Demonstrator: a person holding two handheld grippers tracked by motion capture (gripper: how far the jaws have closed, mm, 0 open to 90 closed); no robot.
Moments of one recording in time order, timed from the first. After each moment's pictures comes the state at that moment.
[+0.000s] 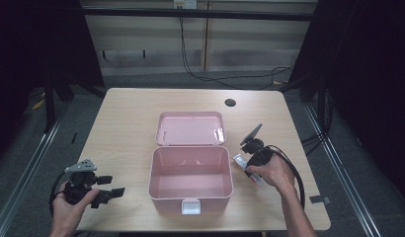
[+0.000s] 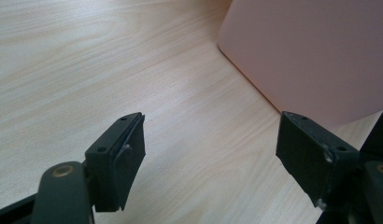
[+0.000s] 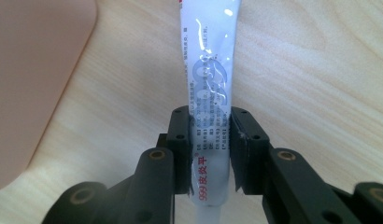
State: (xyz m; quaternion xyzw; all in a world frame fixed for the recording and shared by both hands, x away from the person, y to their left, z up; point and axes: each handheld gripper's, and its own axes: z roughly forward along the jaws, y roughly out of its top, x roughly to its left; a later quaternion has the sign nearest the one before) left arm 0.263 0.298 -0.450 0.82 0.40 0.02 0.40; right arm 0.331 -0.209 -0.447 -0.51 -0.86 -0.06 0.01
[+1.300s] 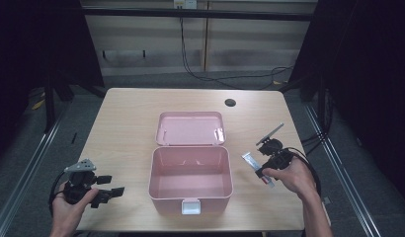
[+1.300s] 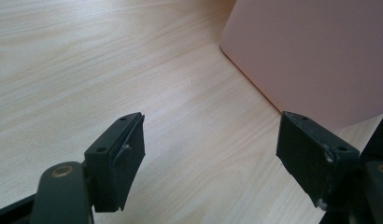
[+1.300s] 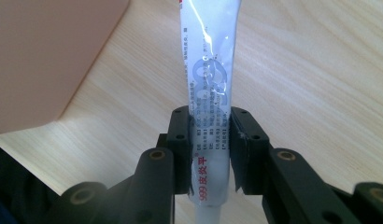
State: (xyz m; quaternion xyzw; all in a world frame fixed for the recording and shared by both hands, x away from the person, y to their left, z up) left arm 0.264 0.299 -0.450 0.82 0.40 0.02 0.40; right arm 0.300 -0.241 -0.411 -0.49 -0.86 -0.13 0.00
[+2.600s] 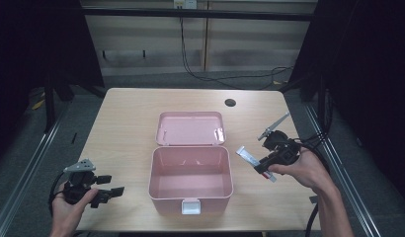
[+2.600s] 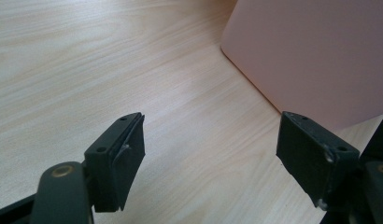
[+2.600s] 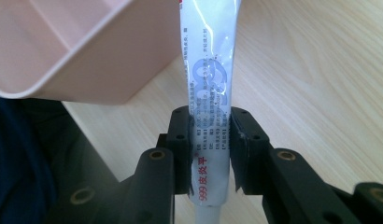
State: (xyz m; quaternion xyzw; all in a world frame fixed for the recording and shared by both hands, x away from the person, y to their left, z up) left arm 0.263 0.300 -0.450 0.82 0.41 0.02 0.40; right arm 0.286 -0.234 -0.351 -0.38 -0.91 -0.19 0.01
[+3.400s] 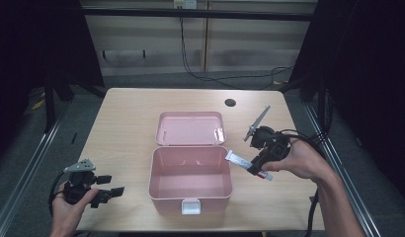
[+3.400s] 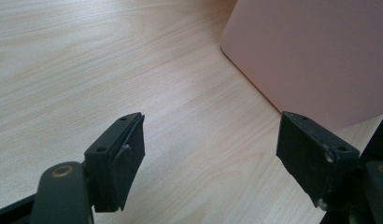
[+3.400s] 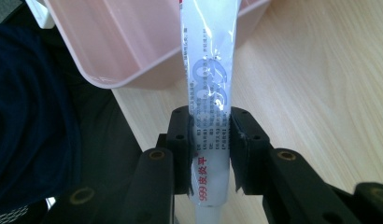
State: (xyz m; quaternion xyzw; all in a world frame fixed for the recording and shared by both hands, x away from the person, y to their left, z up) left arm 0.263 0.300 -0.450 0.82 0.41 0.02 0.40; right arm 0.287 -0.193 -0.317 -0.28 -0.95 -0.13 0.04
